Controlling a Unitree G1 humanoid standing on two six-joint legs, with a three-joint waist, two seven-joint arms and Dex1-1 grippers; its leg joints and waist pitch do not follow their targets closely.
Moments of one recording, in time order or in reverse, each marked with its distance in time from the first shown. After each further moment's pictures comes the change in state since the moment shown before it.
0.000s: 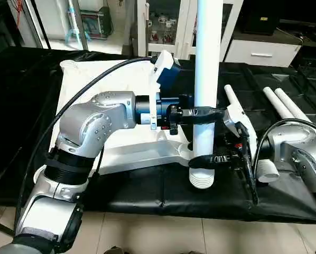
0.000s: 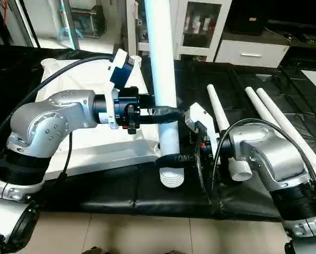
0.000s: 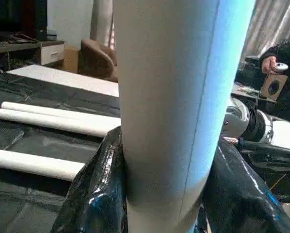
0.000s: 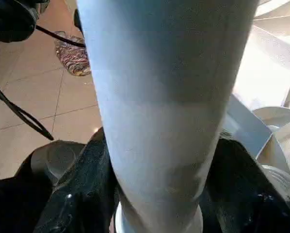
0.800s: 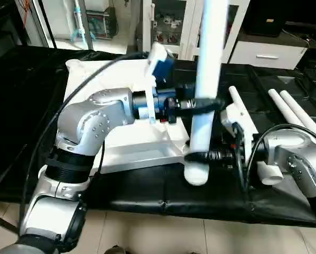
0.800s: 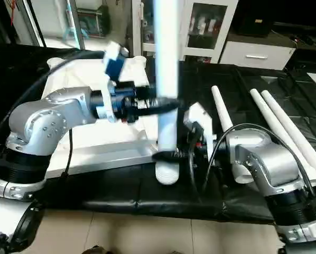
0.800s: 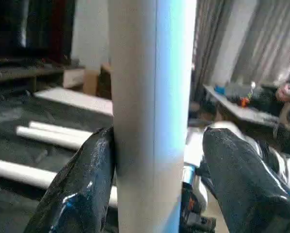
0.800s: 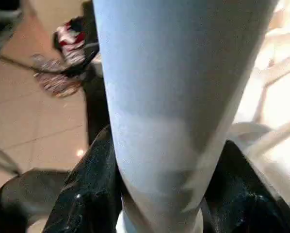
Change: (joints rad) left arm -0.002 -0.048 0.112 0.036 -0.024 -0.039 0.058; right arm 0.040 0.090 -0.089 -0.007 0.007 -0.011 -0.174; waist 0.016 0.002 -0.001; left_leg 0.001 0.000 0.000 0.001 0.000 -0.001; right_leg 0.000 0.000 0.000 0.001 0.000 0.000
